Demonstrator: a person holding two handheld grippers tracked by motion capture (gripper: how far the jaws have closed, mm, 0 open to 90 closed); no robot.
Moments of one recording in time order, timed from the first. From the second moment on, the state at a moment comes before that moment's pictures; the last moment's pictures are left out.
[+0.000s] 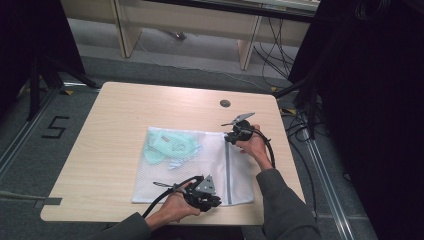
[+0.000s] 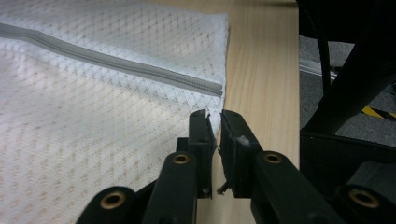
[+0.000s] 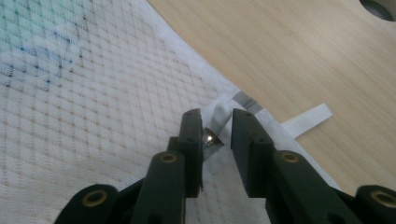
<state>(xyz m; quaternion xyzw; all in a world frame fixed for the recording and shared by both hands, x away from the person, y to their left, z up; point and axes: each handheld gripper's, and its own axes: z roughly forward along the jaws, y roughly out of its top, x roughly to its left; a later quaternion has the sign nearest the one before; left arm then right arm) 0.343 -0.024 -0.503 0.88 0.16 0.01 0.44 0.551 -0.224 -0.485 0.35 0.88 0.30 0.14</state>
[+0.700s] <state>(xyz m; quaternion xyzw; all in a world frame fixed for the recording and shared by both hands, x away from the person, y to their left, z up) 0.351 0.029 -0.481 0.86 0.23 0.05 0.45 0.519 -0.231 -0.461 0.34 0.87 0.31 0.16</state>
